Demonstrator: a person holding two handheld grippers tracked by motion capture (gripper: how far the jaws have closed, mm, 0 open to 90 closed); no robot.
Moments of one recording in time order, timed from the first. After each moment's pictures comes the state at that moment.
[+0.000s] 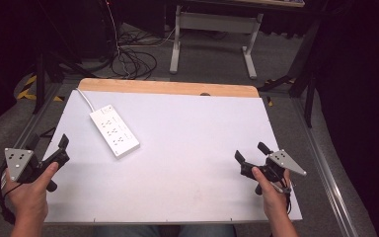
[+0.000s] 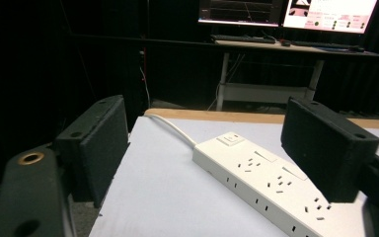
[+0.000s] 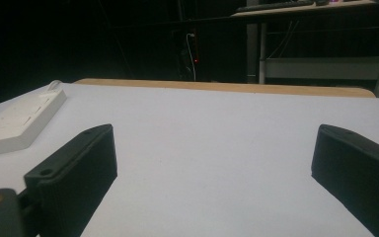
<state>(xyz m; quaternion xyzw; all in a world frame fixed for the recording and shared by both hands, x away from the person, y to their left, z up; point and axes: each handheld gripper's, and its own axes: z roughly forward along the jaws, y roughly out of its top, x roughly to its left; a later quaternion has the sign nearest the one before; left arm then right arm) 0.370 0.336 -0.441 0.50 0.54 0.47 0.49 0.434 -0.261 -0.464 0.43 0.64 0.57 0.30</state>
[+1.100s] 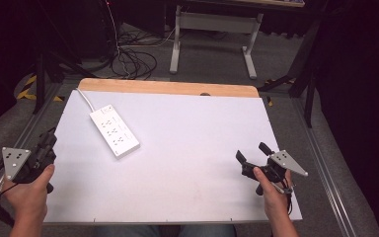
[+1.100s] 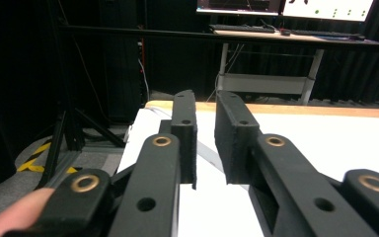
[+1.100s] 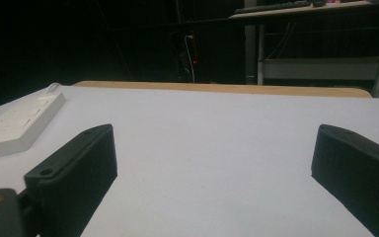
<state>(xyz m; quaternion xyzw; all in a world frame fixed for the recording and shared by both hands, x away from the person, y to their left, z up) 0.368 0.342 -0.439 0.51 0.54 0.46 0.48 0.432 -0.263 -0.463 0.43 0.63 0.57 0.30</state>
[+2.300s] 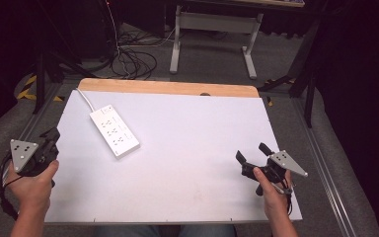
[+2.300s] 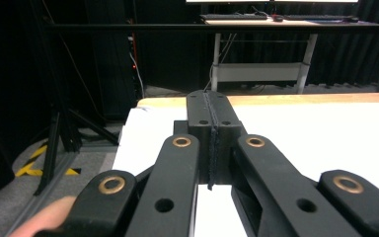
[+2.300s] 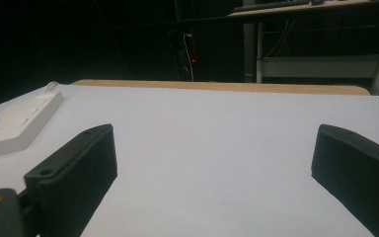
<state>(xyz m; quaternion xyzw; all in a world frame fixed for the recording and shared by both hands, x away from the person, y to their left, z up) 0.385 0.336 -0.431 0.54 0.53 0.45 0.47 0.432 -0.263 -0.464 0.43 0.63 0.57 0.30</state>
